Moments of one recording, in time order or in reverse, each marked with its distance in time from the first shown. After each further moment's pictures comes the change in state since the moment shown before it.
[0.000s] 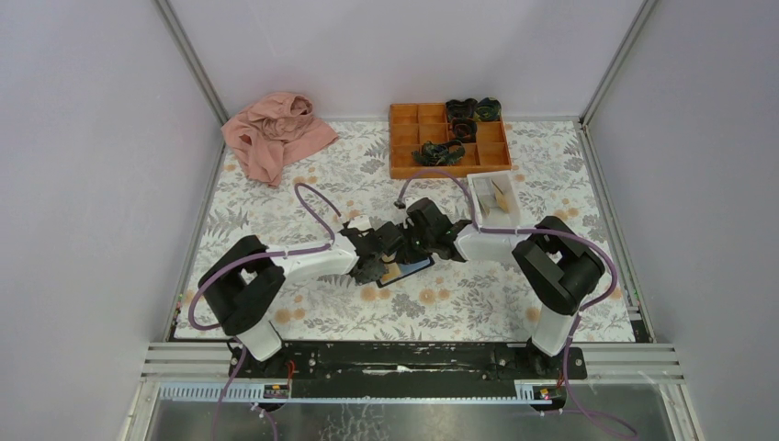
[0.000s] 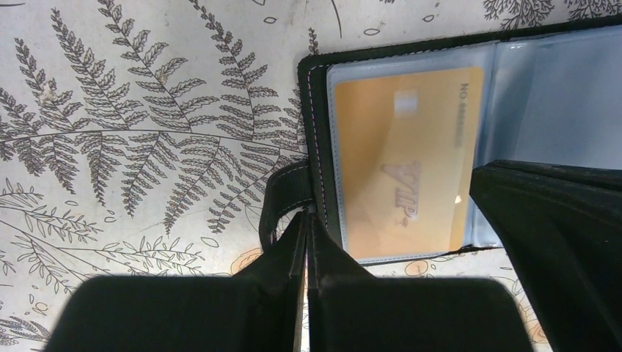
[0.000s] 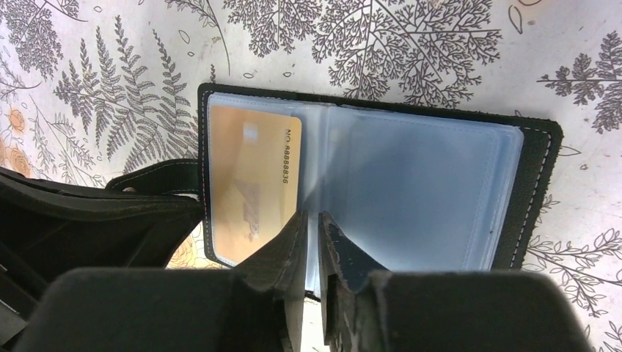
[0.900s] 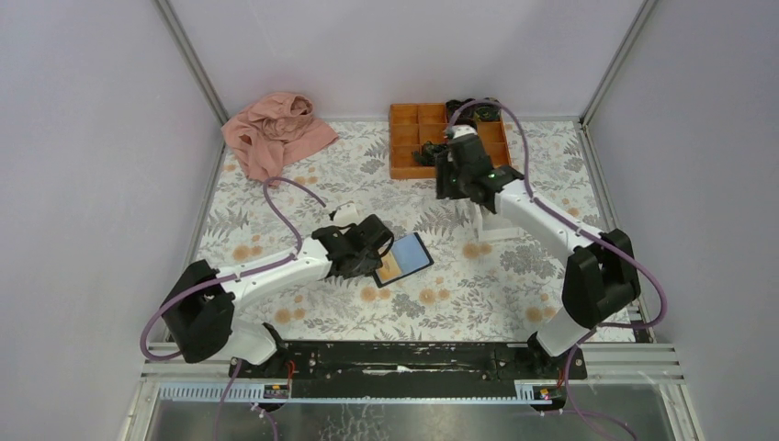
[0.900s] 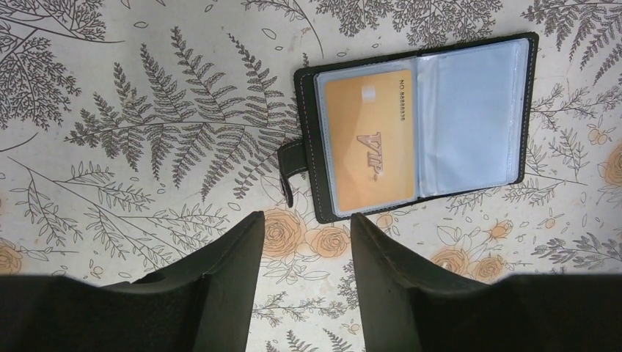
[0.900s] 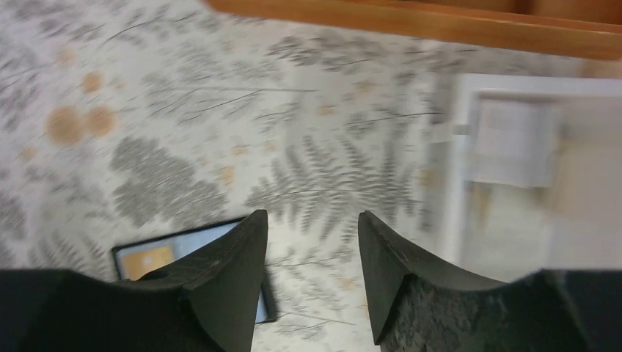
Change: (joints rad) left arm 0.000 -0.243 0.000 -0.092 -0.055 0.020; right arm -0.212 -0.170 0.346 -0.414 0.327 -0.134
